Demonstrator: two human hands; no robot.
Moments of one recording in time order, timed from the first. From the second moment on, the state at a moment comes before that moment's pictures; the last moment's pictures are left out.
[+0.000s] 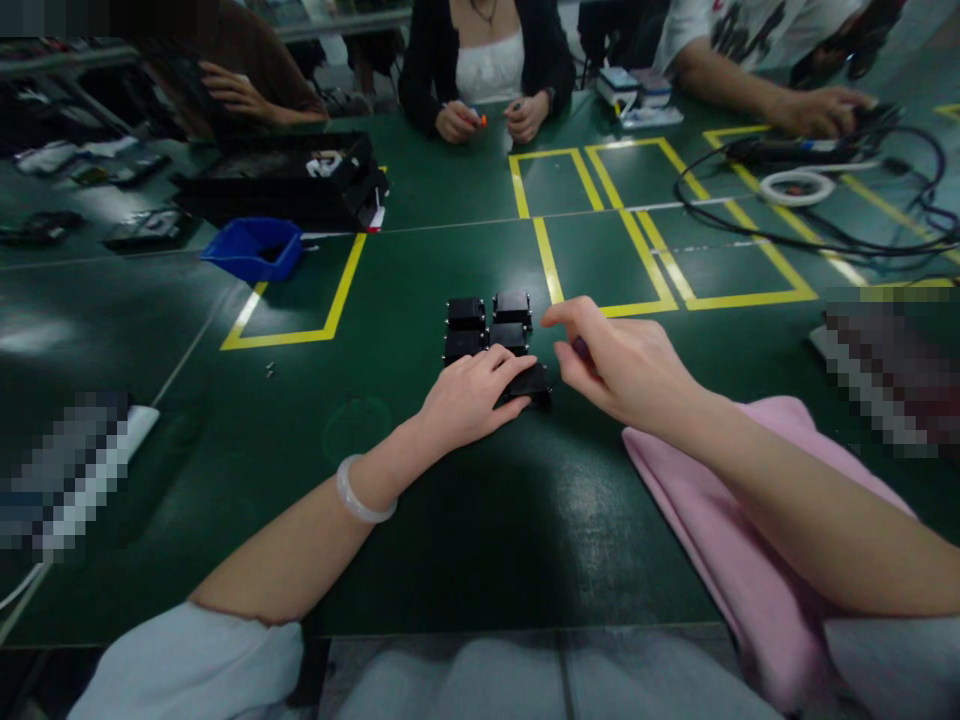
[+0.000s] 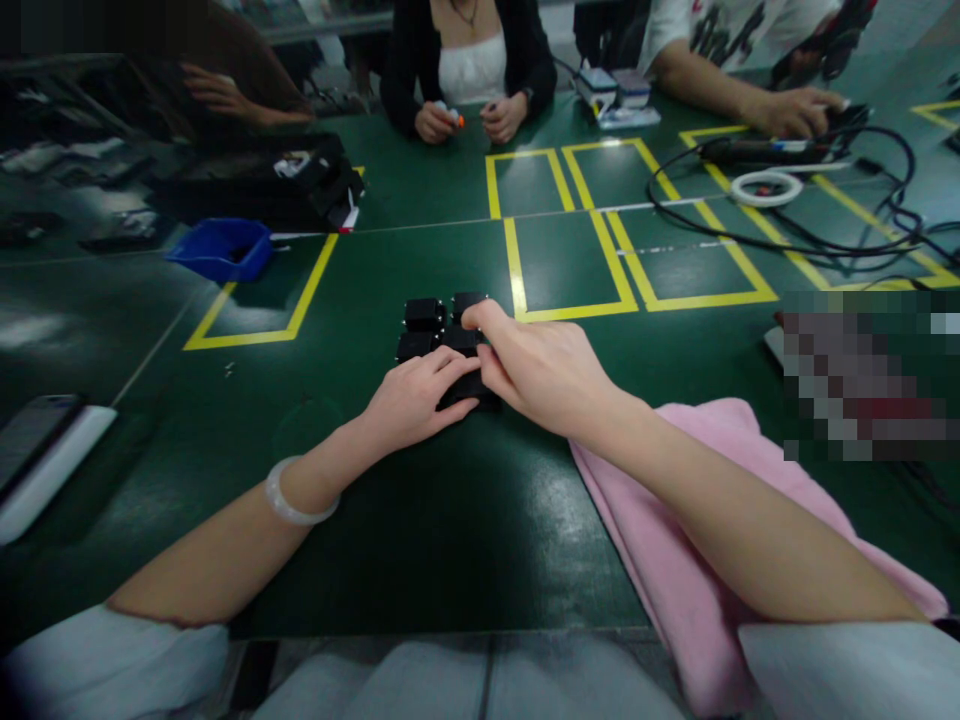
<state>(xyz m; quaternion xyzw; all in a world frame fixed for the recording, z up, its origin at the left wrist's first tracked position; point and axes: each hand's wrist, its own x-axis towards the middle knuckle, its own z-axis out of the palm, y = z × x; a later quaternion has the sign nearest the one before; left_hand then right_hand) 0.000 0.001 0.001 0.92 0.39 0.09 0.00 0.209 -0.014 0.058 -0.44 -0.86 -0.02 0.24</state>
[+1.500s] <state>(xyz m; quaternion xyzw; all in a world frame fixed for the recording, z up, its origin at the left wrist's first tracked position) 0.000 0.001 0.000 0.92 0.39 0.10 0.00 0.210 -0.014 0.060 -0.45 -0.87 0.00 0.22</state>
